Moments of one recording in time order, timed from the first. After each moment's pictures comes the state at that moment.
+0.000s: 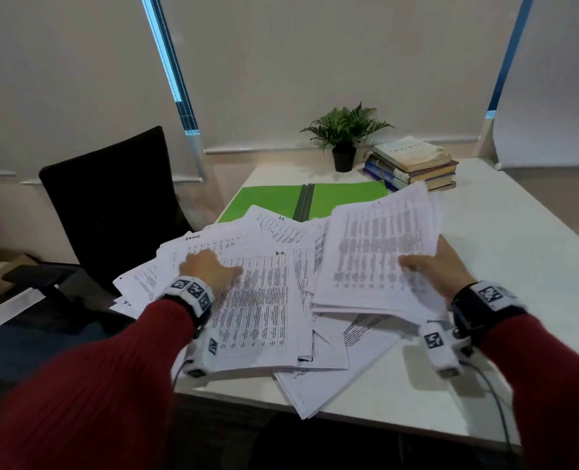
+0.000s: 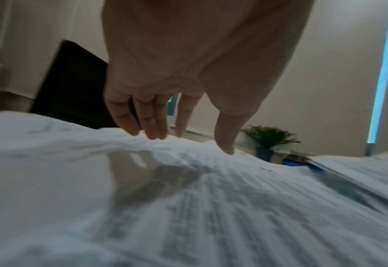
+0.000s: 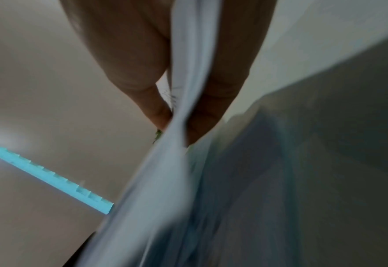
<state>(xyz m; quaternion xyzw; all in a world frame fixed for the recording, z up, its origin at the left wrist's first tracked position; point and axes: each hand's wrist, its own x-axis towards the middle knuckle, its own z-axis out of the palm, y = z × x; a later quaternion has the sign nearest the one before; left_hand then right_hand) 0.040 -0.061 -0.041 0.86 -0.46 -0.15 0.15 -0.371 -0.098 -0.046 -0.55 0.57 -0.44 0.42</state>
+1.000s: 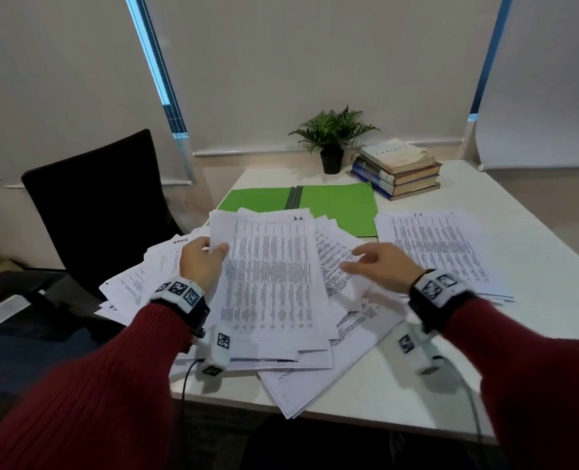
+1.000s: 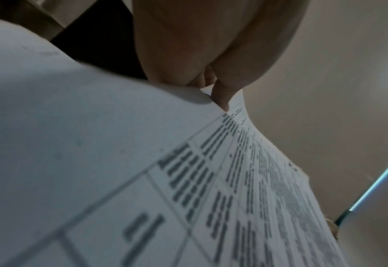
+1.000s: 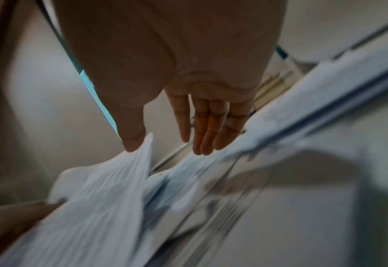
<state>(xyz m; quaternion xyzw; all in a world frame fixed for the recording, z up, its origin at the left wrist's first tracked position) 0.020 -0.068 -0.042 0.73 -0.41 -0.23 0.50 -0.336 -0.100 -0.034 -0.73 0.56 -0.20 0.33</state>
